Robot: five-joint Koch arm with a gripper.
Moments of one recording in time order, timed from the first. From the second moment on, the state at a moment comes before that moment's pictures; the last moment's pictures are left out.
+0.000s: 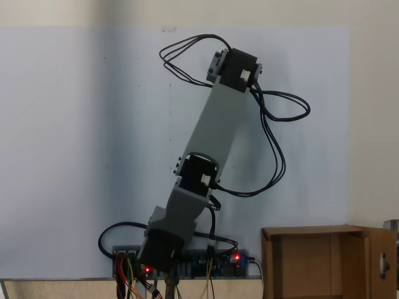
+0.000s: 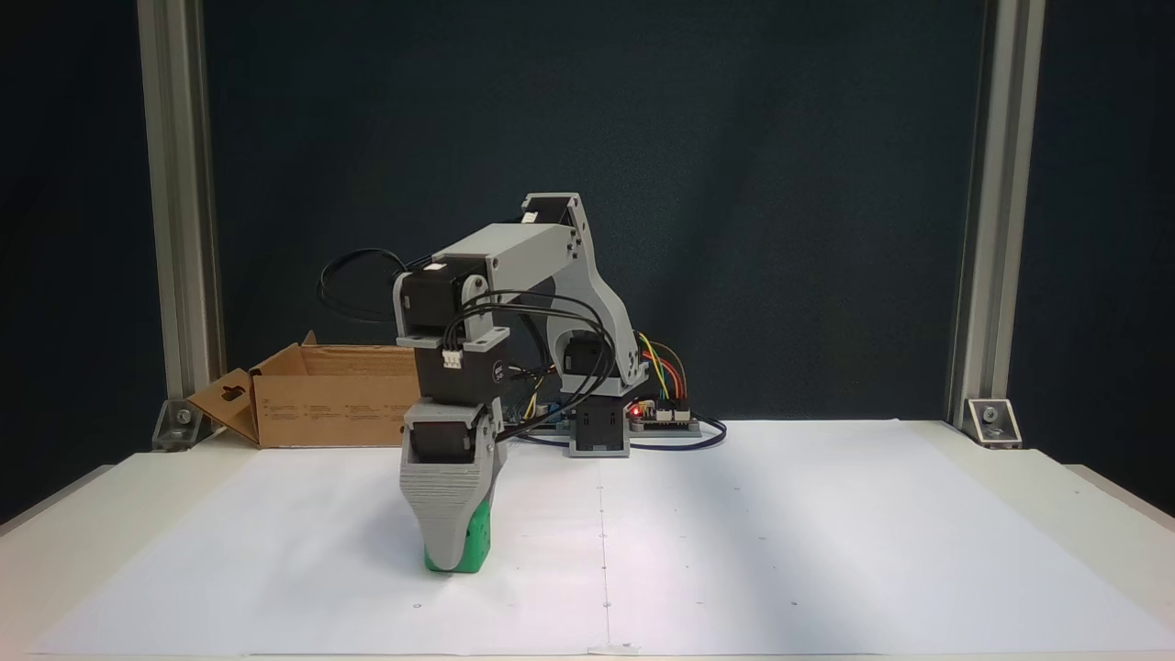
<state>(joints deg) 22.5 51.7 34.6 87.8 -13.7</state>
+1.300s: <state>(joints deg) 25.1 83.1 34.6 93.7 -13.2</state>
